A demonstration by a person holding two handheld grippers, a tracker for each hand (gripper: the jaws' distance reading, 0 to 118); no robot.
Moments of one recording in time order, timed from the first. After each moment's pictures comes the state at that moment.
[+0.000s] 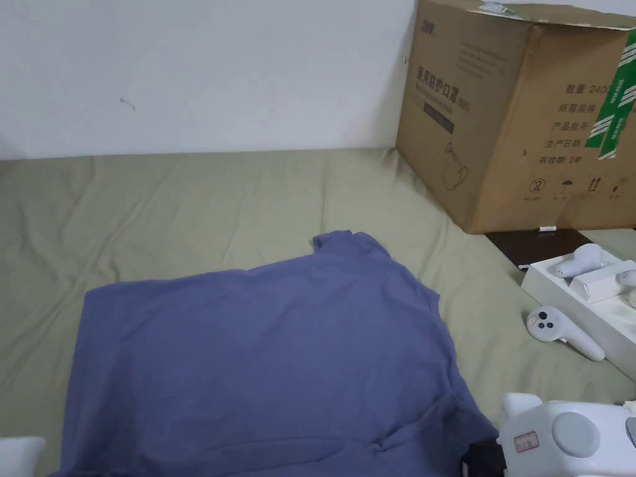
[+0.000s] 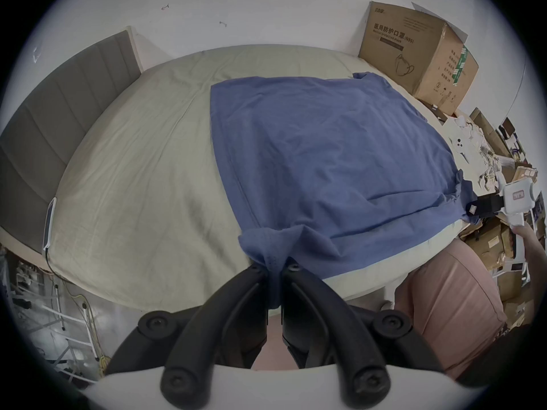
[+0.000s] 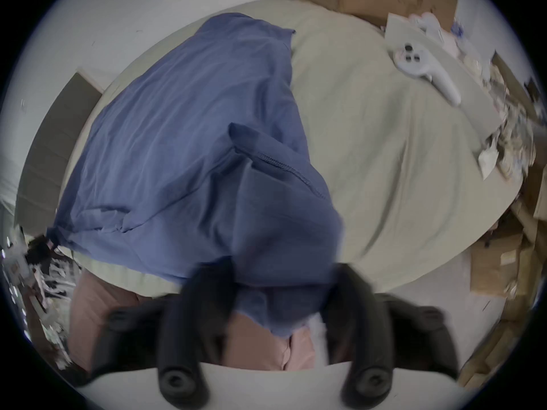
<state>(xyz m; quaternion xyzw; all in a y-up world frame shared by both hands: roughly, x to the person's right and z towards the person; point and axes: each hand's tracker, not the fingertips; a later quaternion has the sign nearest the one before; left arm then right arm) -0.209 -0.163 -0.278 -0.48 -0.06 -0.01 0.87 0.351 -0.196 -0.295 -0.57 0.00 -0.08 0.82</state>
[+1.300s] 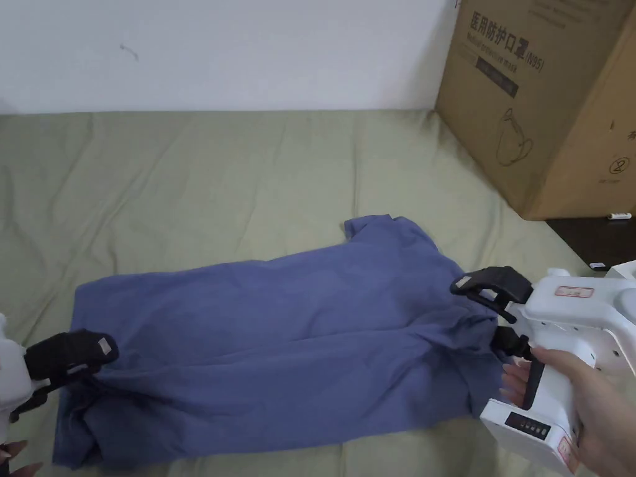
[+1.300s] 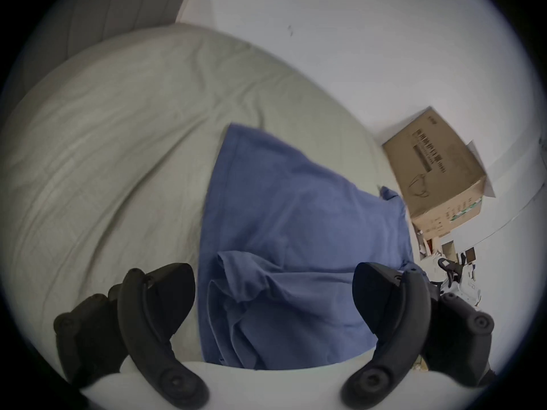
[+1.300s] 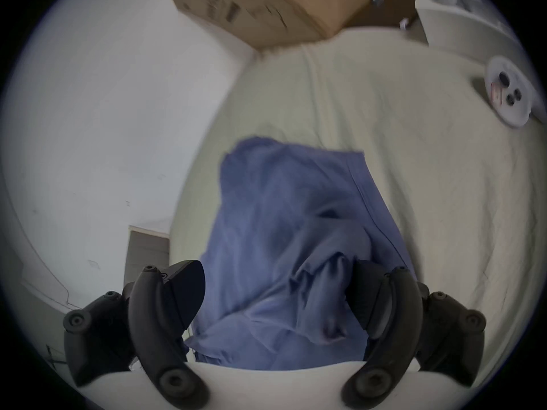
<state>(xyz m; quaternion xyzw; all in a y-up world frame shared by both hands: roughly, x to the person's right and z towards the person) -0.262 -0.191 -0.491 -0.40 -0.05 0.28 0.87 0.368 -0.168 -0.490 -0.36 0.01 -0.46 0.81</state>
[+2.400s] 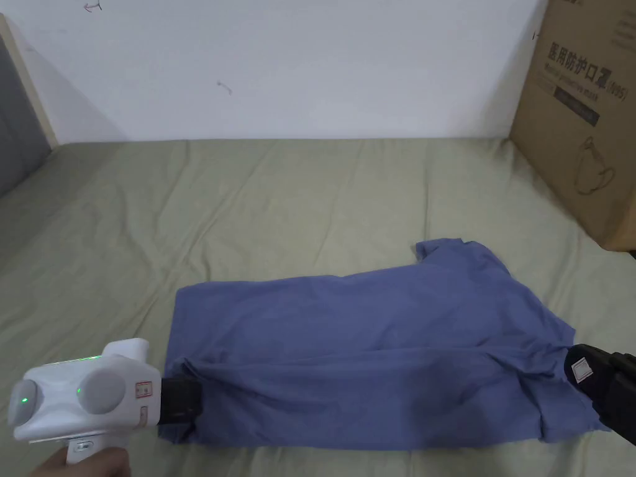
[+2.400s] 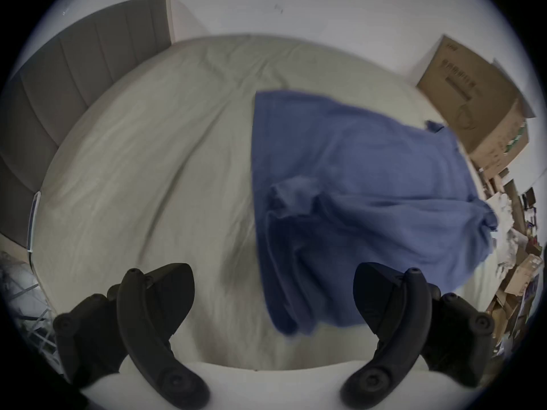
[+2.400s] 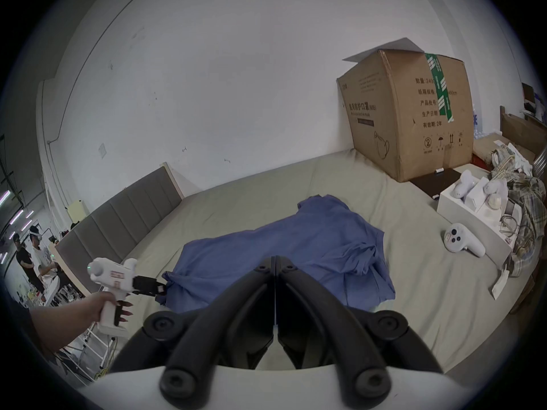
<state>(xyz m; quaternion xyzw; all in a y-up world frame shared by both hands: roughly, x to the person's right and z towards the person) -0.247 -0.206 -0.469 -0.52 0.04 0.06 0.85 0.271 -0.069 -0.313 -0.21 0.10 -0.15 0.96</state>
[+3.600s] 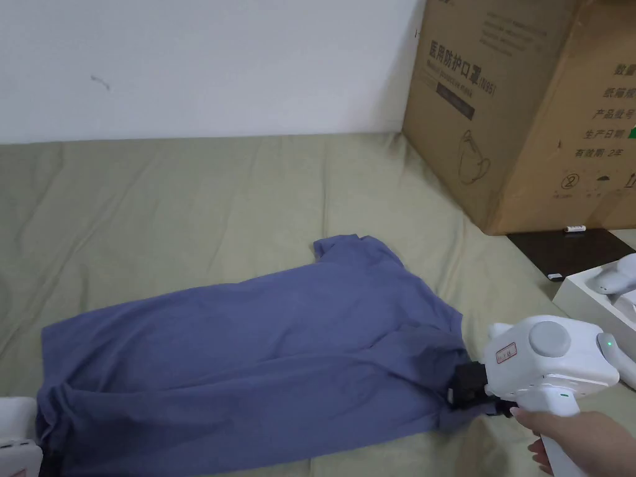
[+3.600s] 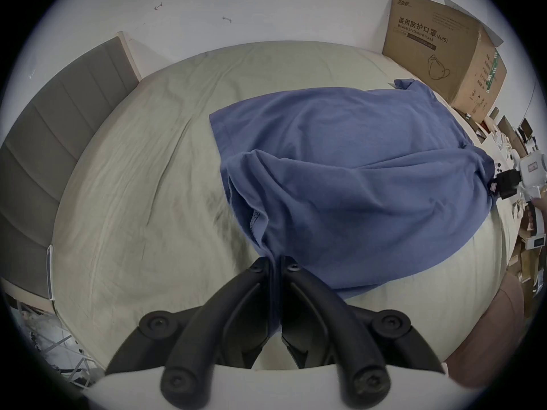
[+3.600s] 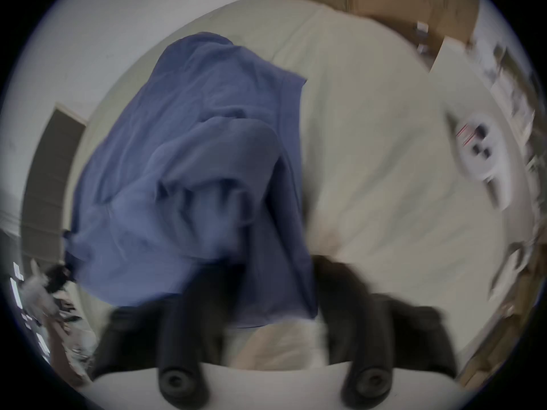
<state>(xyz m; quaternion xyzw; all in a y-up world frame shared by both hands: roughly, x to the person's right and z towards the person) -0.210 -0.194 -0.445 -0.48 -0.03 -0.04 0.87 0.378 -0.197 -0.487 -0.58 -0.04 -0.11 0.80</state>
